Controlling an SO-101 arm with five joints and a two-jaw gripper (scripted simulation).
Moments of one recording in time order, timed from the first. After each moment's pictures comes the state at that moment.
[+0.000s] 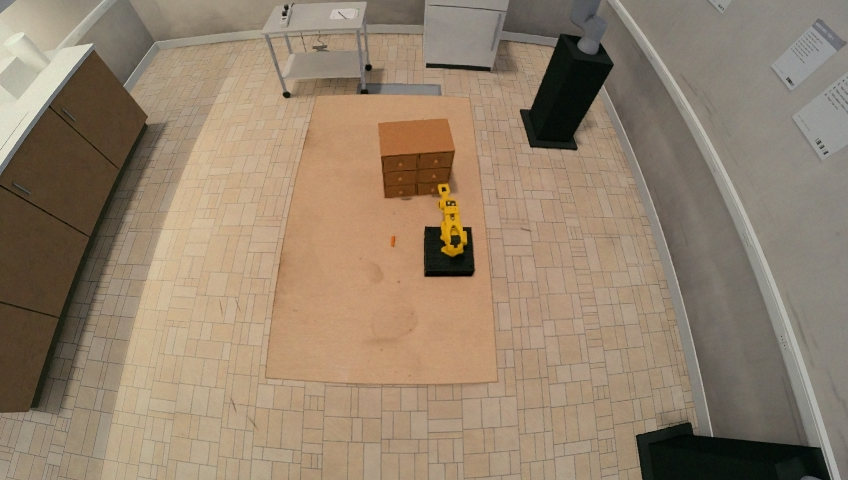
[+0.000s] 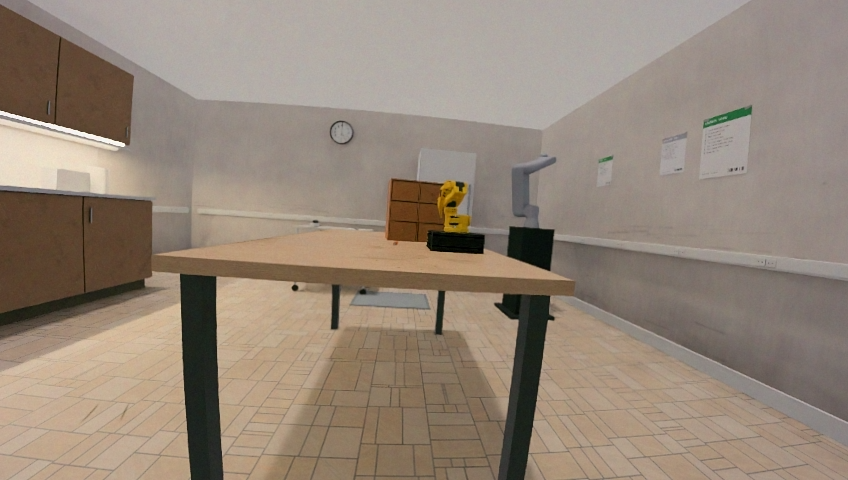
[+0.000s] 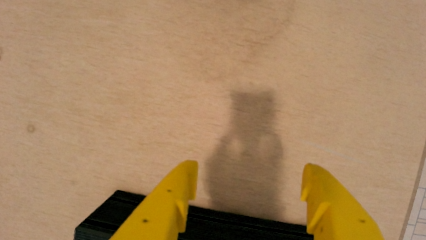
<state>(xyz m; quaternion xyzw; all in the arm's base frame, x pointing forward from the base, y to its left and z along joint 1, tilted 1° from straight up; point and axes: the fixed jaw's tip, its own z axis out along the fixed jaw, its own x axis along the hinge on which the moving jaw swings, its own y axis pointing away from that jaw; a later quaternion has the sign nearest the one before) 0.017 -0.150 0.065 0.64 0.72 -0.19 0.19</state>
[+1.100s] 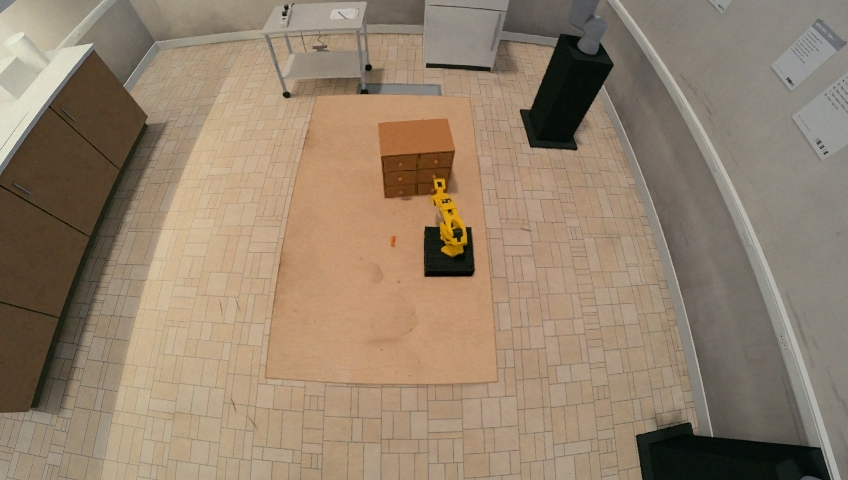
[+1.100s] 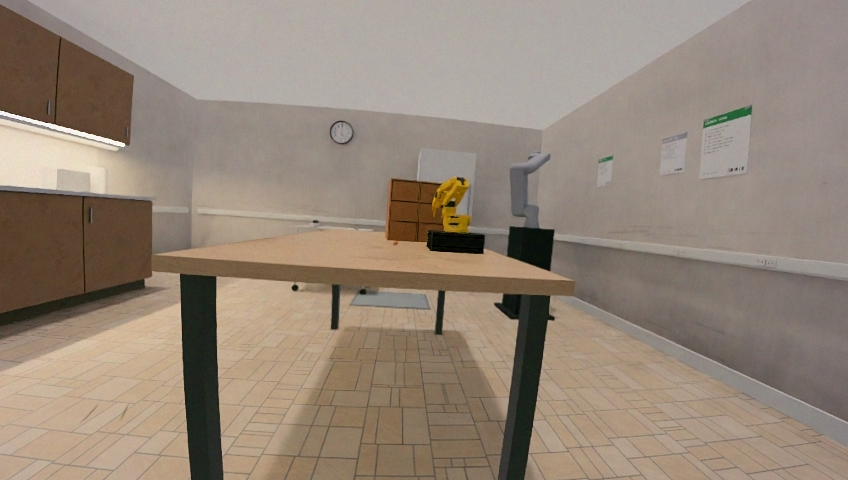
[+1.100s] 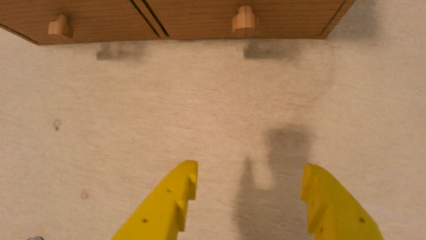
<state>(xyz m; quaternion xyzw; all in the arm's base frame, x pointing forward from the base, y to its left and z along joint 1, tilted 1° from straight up) 0.046 -0.184 0.068 0.65 0.67 -0.19 0.29</state>
